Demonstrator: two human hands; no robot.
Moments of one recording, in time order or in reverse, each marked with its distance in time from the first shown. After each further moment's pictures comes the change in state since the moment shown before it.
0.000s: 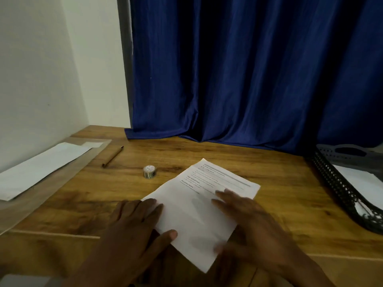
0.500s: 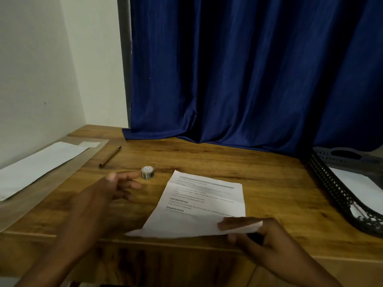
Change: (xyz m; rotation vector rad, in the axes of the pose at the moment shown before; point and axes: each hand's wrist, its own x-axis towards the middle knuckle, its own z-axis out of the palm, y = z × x) left_hand 0.025 -0.036 -0.048 -1.304 0.099 -0.356; right_hand -0.022 -0.003 -0.017 0.644 0.057 -0.033
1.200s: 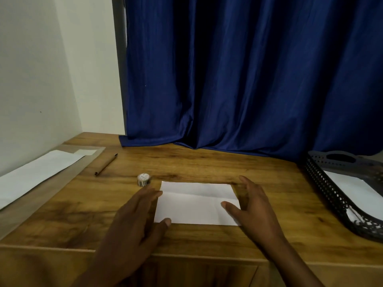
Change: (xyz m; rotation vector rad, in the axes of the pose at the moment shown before) left_hand -0.003 -0.050 0.046 0.807 0.024 0.502; right_hand 0.062 0.063 0.004 -0.409 0.542 0.251
